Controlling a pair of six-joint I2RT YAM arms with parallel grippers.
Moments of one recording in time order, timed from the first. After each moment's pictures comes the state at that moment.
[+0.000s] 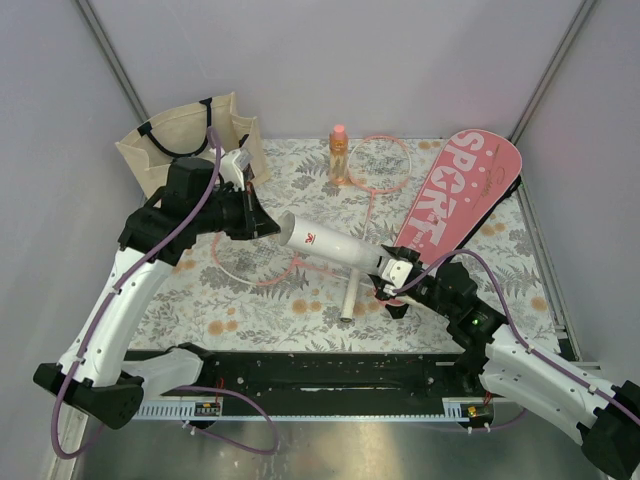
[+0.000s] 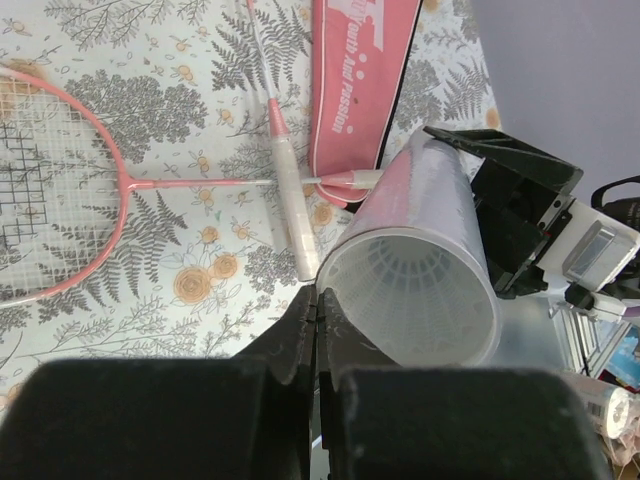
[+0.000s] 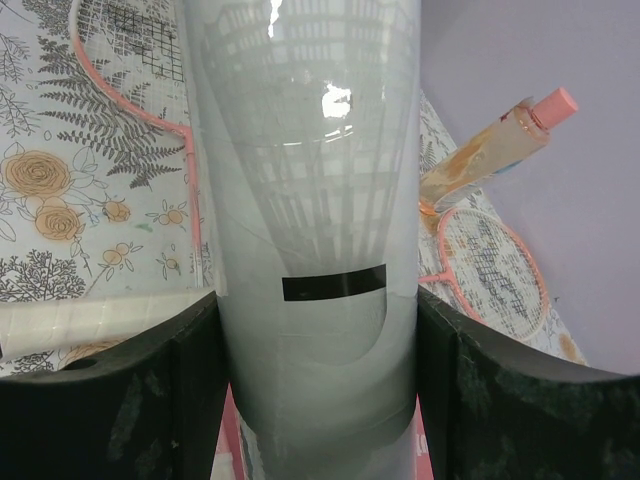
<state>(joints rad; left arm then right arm) -0.40 1.11 1.39 -0.90 0.44 -0.46 0.73 0.70 0.35 0.23 -0.18 -0.59</state>
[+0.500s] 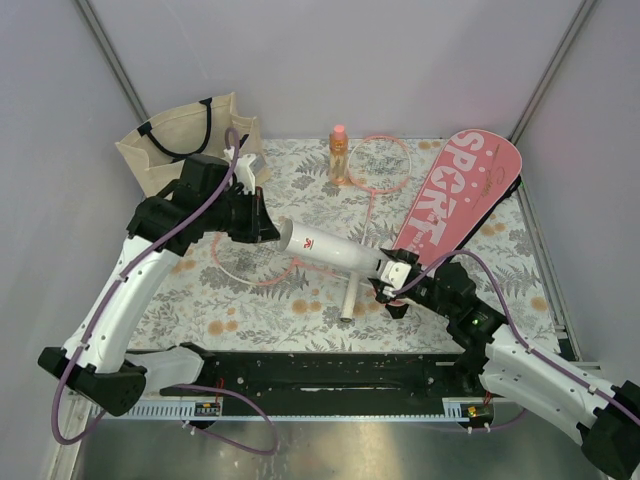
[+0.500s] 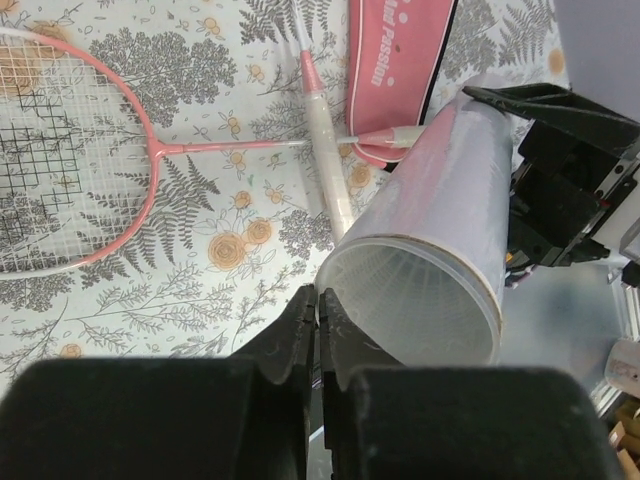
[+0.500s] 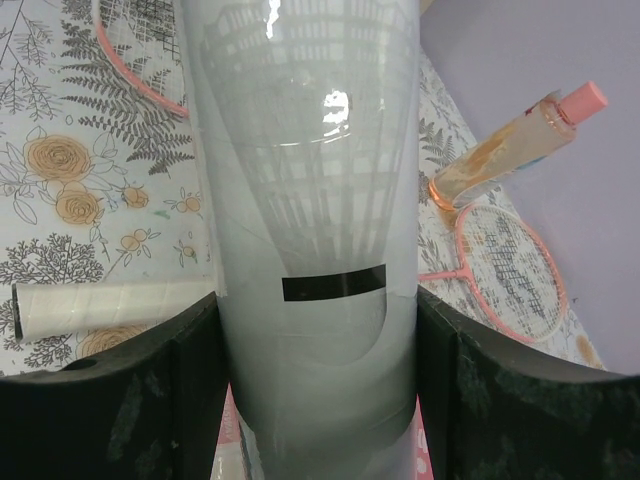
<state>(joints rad) -0.45 1.18 1.48 -1.05 0.37 -0.35 0.73 0.69 0.35 0.21 -0.21 -0.59</state>
